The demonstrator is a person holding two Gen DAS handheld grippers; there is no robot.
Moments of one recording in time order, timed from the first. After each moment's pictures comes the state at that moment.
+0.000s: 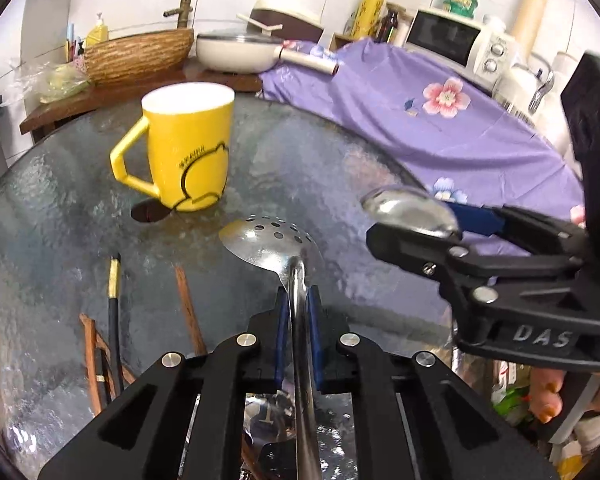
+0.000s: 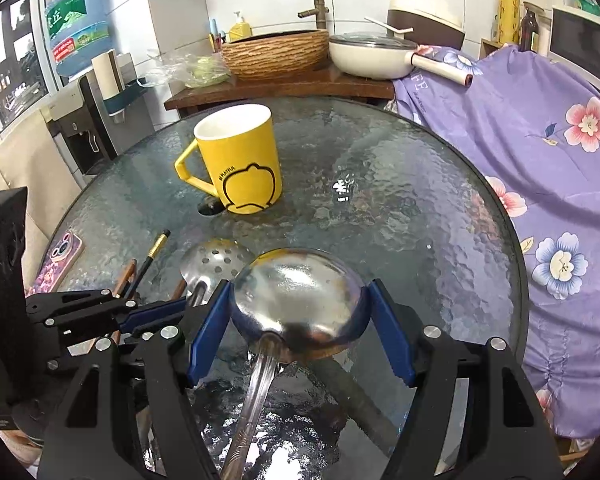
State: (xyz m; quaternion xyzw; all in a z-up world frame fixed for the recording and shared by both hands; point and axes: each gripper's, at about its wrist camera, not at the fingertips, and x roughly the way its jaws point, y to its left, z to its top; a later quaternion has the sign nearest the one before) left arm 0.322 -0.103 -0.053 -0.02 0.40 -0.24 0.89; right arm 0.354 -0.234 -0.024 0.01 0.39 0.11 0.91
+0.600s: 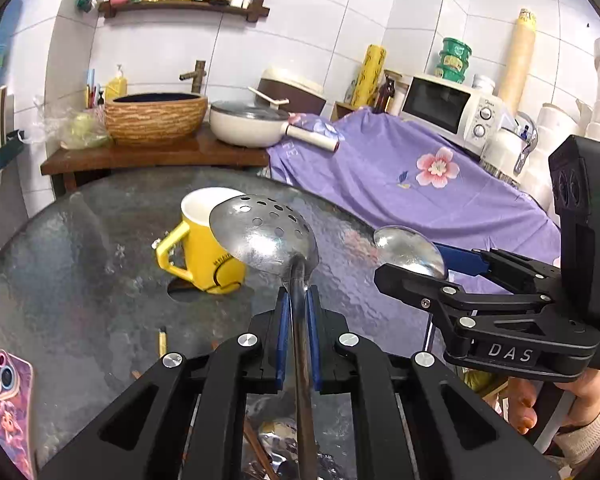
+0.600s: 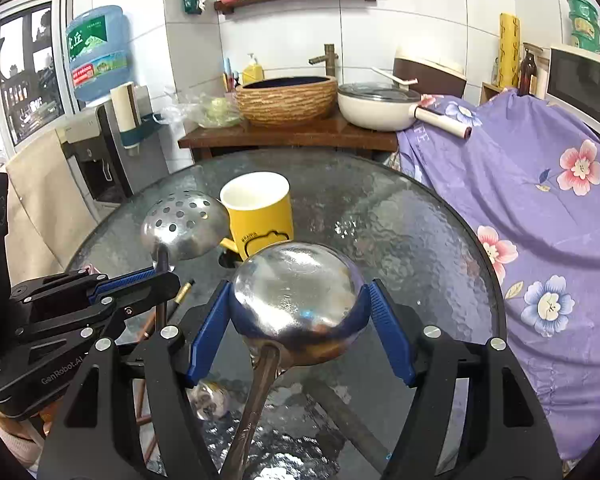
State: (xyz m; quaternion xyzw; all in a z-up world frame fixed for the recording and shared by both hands) left arm 0.308 -0.078 0.017 -0.05 0.30 -0.23 0.93; right arm 0.342 -0.228 0.036 0.00 0.33 0.12 0.94
